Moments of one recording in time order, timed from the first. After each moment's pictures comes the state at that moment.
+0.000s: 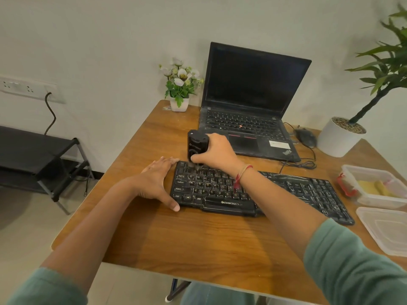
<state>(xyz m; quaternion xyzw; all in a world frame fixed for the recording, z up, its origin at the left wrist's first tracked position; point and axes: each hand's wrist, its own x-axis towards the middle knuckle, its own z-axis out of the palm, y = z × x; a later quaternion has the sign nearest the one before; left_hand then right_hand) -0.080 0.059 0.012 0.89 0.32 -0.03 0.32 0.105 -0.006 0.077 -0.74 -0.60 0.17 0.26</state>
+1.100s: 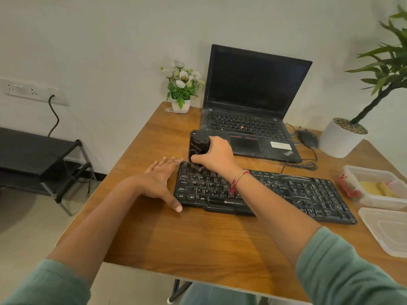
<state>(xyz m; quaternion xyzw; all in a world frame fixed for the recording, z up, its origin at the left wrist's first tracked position) -0.075 0.063 0.013 0.90 0.32 -0.08 0.29 0.094 -0.010 0.074 -0.76 -0.56 0.14 0.29</state>
